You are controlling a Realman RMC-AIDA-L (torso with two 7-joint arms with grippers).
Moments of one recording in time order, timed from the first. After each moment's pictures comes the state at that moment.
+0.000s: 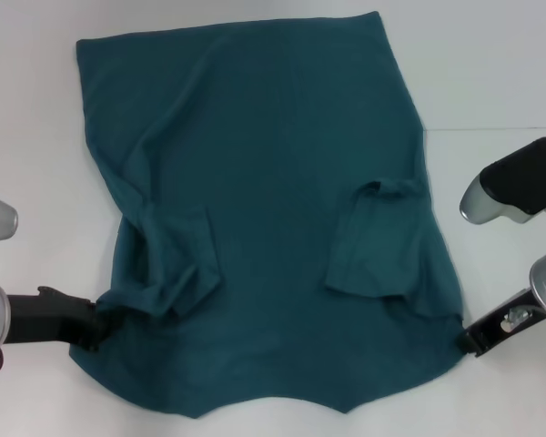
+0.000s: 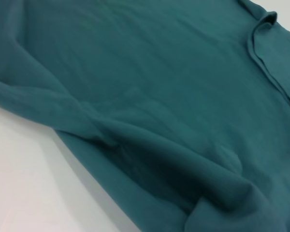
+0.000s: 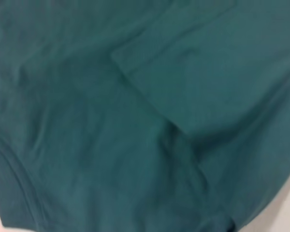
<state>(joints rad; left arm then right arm) -0.29 -2.17 1.07 1.24 2.37 1.25 -2.09 0.53 2.10 -1.38 -1.24 -2.70 -1.44 2.67</state>
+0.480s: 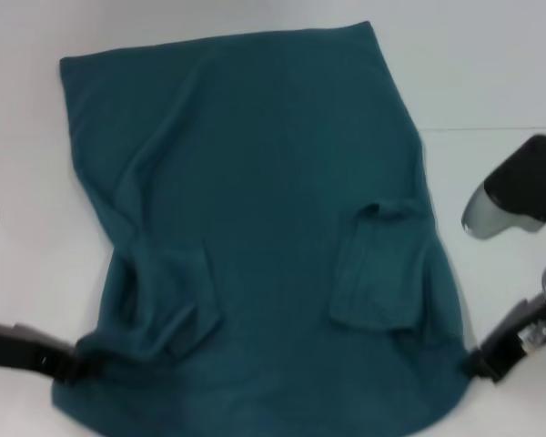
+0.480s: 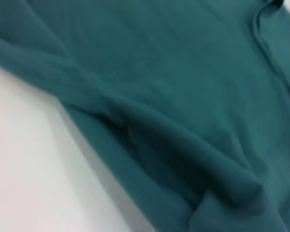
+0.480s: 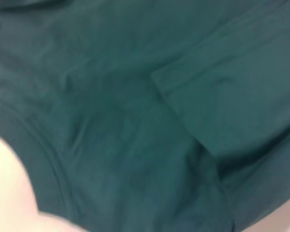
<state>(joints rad) -0.34 -2.15 0.99 1.32 2.49 1.54 -2.30 0.53 2.09 -1.38 -1.36 -2.66 -1.63 2.56</state>
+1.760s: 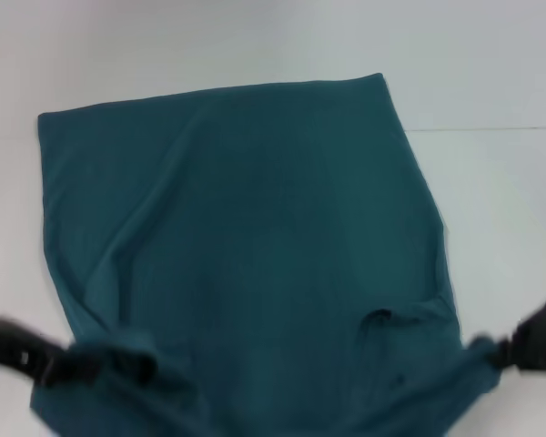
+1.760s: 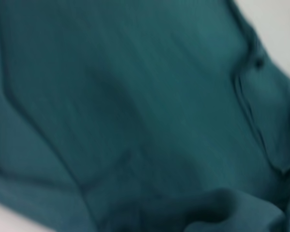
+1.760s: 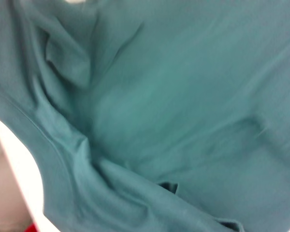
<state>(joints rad) -0.42 -2.16 0.84 1.57 2.52 1.98 -2.37 0.48 2.09 -1.07 -1.61 -2.47 -1.98 2.33</state>
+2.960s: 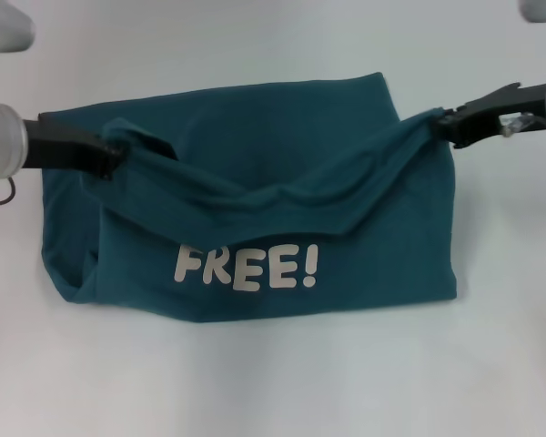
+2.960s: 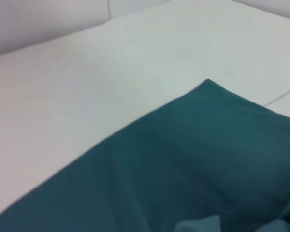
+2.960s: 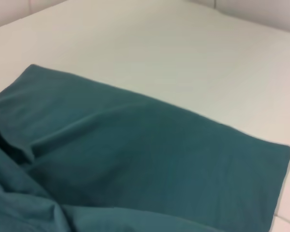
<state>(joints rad) -0.54 -2.16 1.00 1.40 2.54 1.19 -2.28 0.66 2.09 -1.05 -1.28 -2.51 -1.17 2.36</state>
